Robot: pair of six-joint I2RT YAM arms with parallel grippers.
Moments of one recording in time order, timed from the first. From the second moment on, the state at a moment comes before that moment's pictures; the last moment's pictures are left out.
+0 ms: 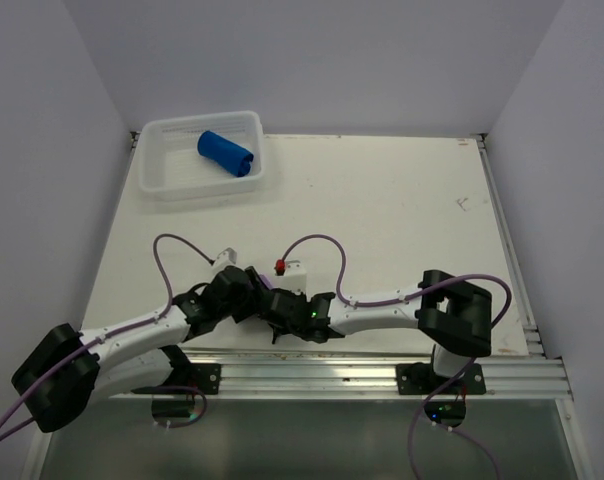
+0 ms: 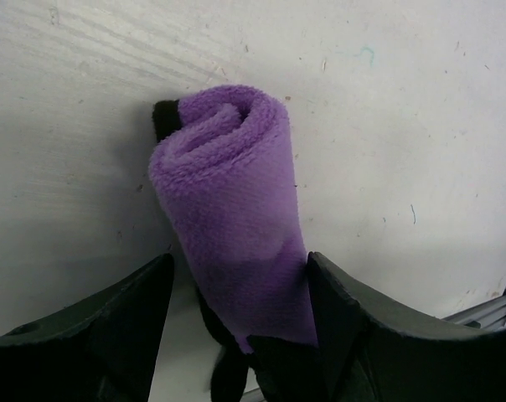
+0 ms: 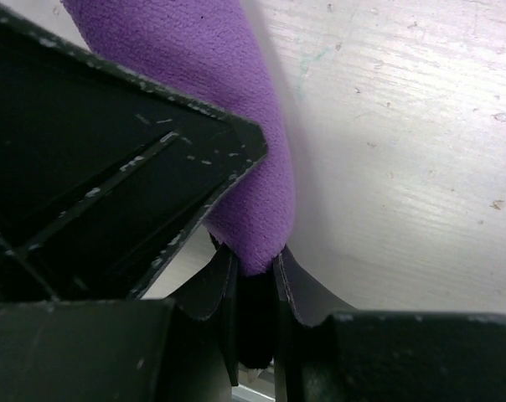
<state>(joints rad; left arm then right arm) -0.77 1.02 0.33 -0.13 -0.14 -1.17 1.32 1.74 1.01 -0.27 0.47 1.05</state>
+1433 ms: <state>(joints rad) -0.37 1.14 0.63 -0.13 -0.02 -0.82 1.30 1.22 0.72 -0.36 0.48 1.03</state>
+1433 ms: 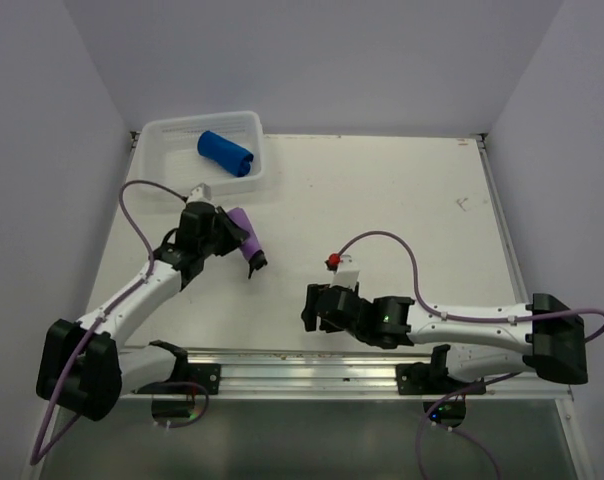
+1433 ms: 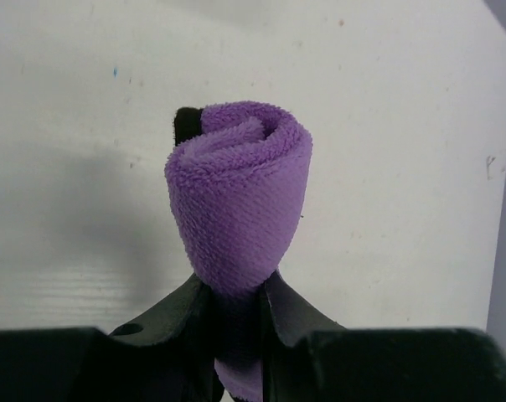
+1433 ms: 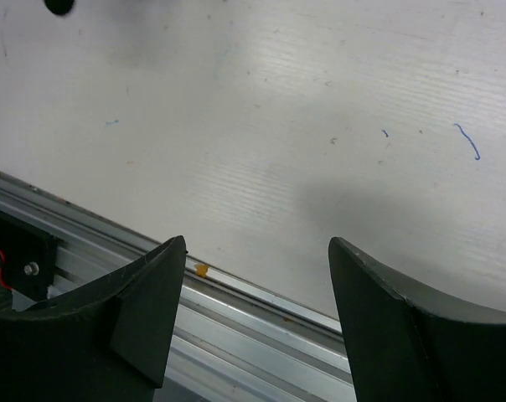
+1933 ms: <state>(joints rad) -0.02 1.50 1.26 -0.17 0.09 -0.74 1.20 1.13 0.72 -0.43 0.48 0.94</state>
